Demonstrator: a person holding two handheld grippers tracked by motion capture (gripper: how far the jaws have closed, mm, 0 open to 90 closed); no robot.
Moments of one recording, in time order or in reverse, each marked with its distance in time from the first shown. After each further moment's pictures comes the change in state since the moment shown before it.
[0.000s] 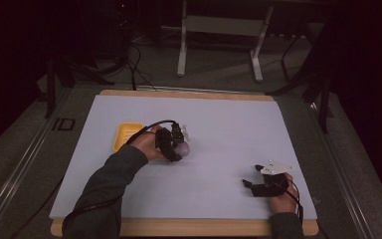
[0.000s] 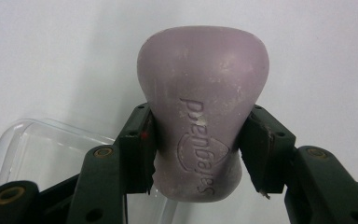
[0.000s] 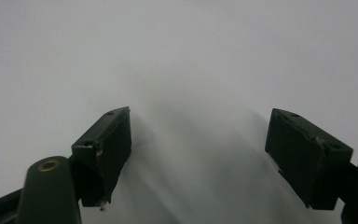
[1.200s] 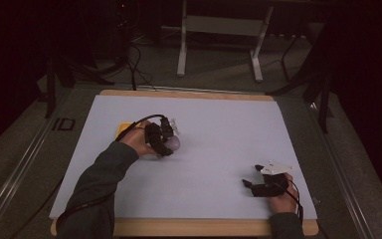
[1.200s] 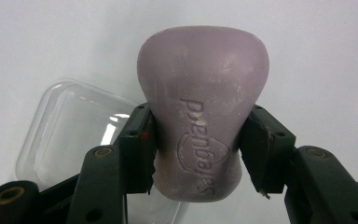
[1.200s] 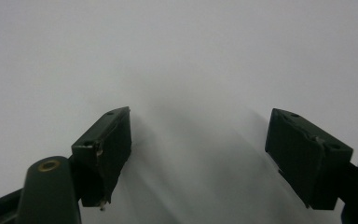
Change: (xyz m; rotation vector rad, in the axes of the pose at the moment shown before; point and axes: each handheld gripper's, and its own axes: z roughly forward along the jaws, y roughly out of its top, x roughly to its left) left arm 0.018 -0.022 -0.017 0.000 0.029 -0.060; right arm 0.000 0.000 0.000 0.000 0.000 0.000
